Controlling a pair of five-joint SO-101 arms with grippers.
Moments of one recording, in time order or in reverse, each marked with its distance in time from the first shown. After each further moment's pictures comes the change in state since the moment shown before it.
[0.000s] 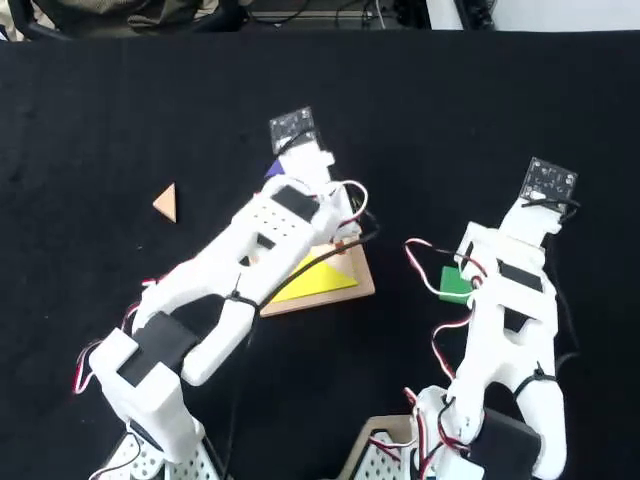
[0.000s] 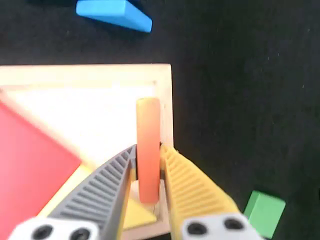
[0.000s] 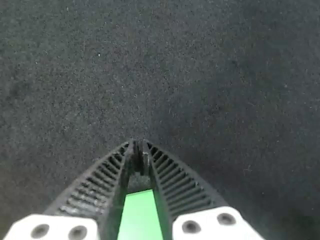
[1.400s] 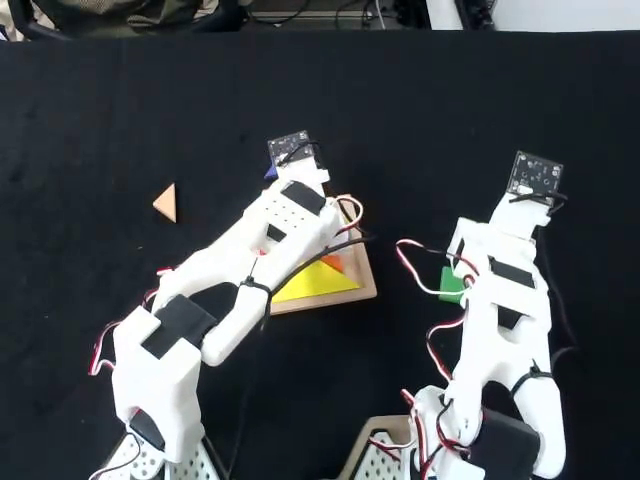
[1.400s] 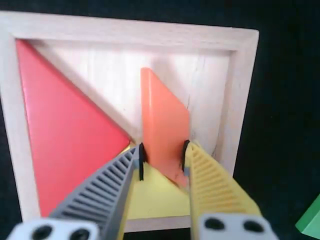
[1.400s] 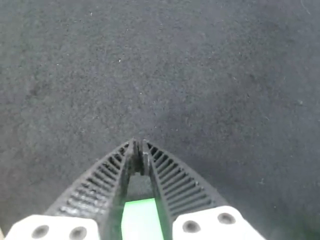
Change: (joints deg) left arm -0.5 9.0 -6.6 14.2 0.6; right arm -2.7 0.1 0.0 -1.4 1.5
